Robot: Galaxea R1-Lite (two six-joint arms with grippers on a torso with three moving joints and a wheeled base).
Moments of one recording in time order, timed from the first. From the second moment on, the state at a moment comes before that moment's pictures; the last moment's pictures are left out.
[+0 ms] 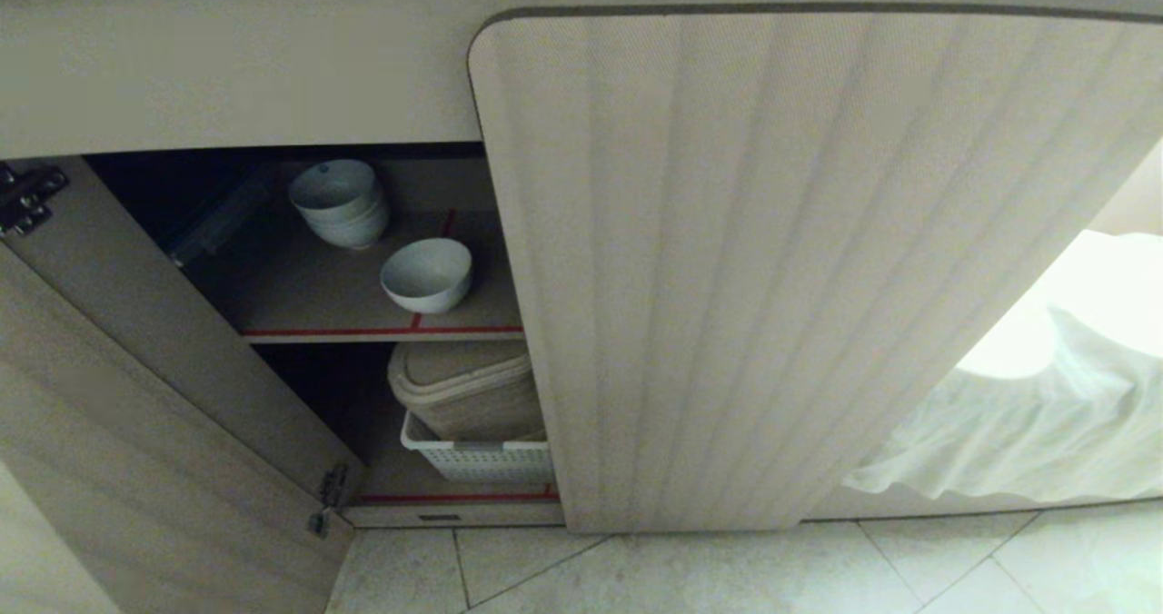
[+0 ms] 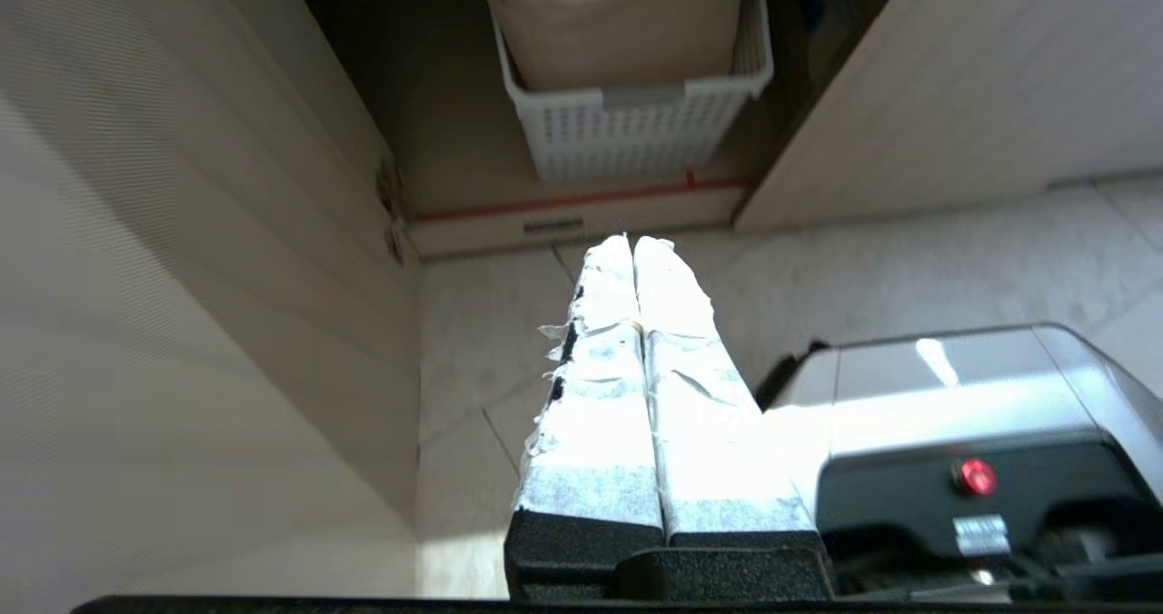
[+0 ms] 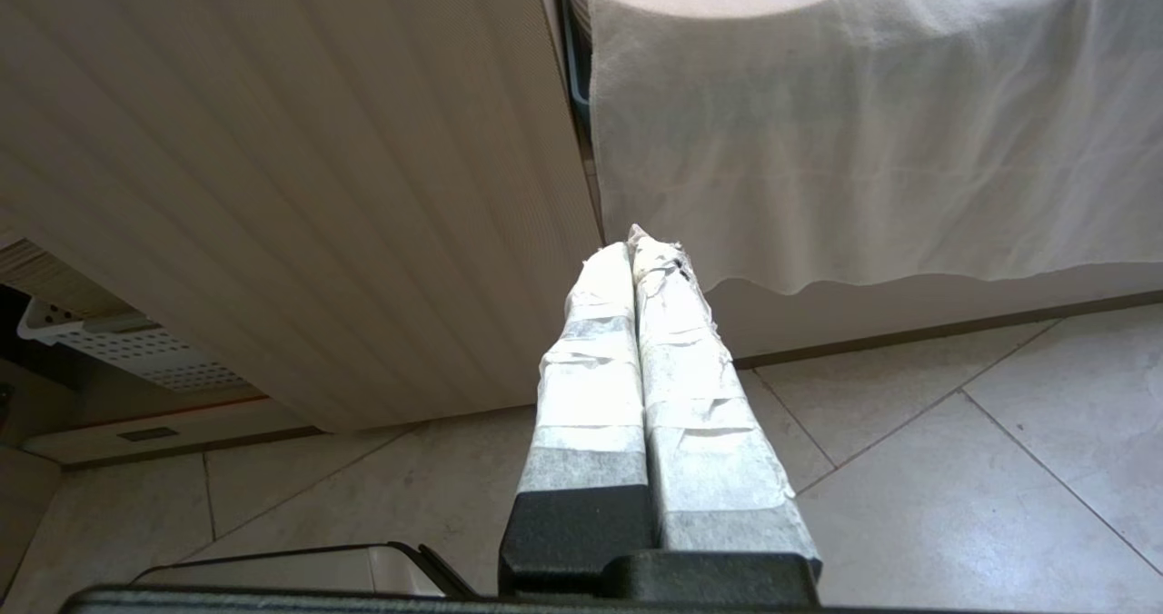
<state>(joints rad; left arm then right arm) -0.02 0.37 -0.30 0.26 -0.12 0.04 0.01 0.00 0.00 -0.01 -0.05 0.18</state>
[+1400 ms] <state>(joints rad) -0.07 1.26 -0.46 -0.18 -0.11 -0.22 0.01 0.00 0.00 -0.01 -0.05 0.18</state>
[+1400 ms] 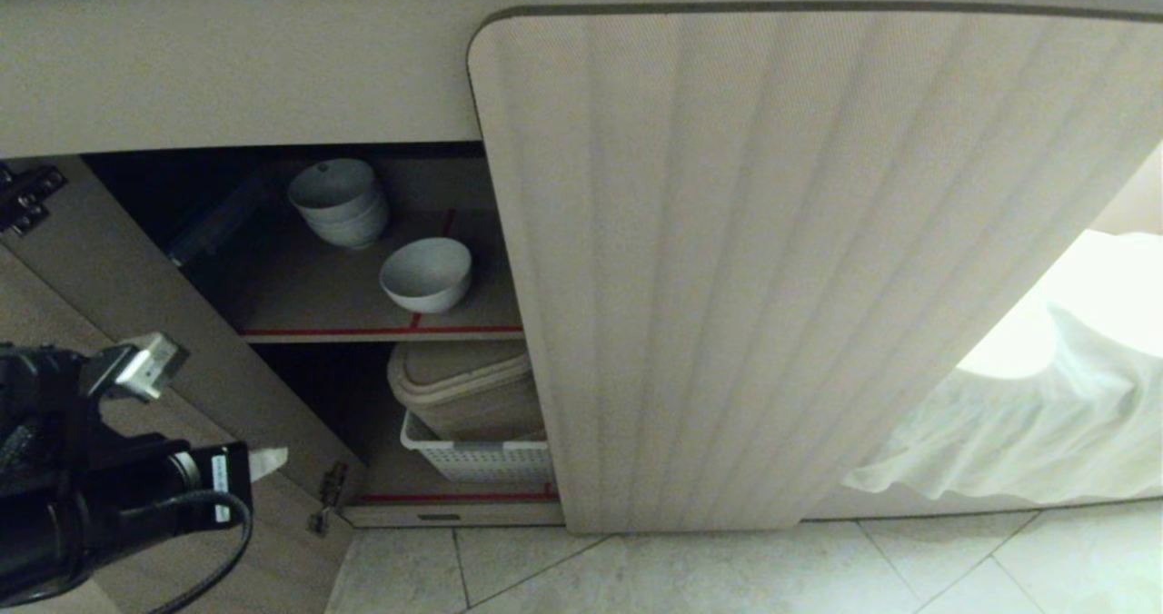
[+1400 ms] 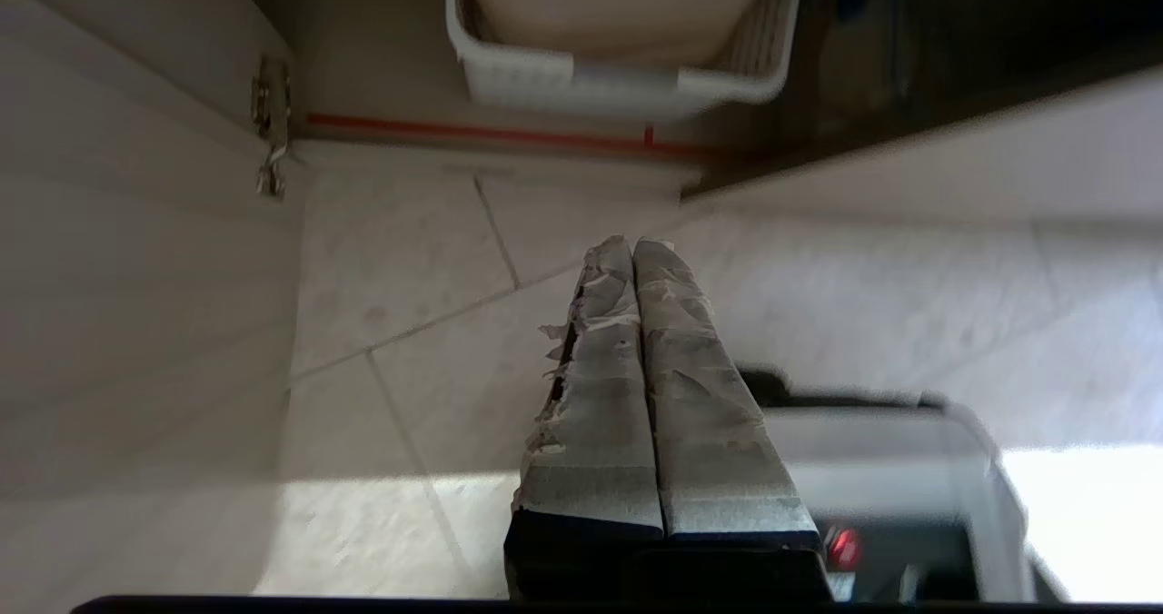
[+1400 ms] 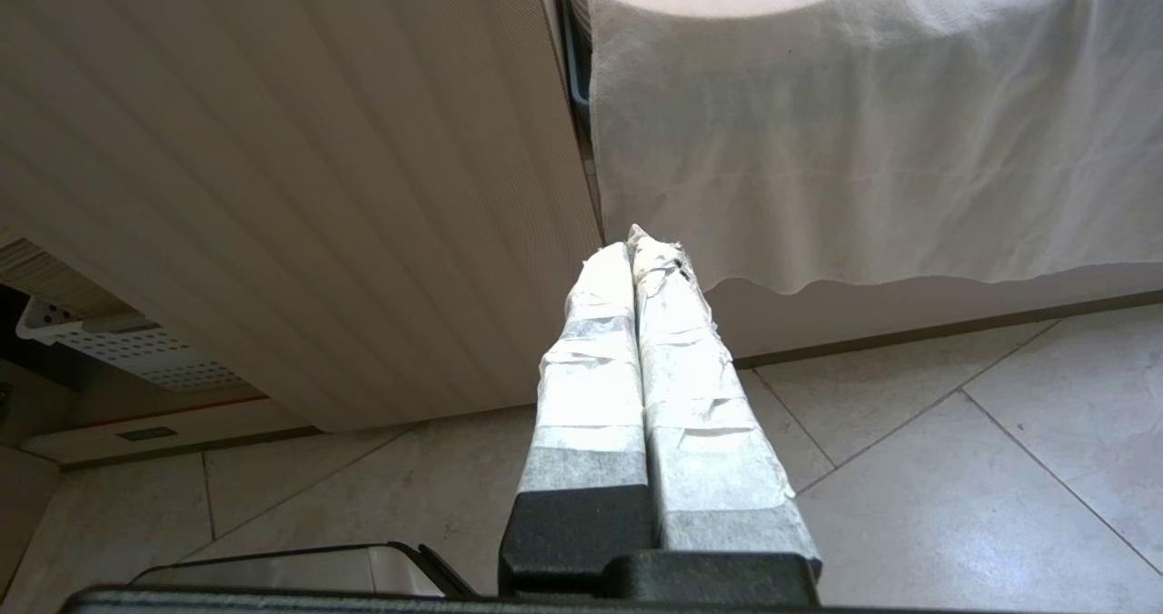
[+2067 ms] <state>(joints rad) -0.15 1.42 -0.56 -0.36 -0.02 -0.36 0.01 0.00 0.00 -0.01 -0.05 0.18</state>
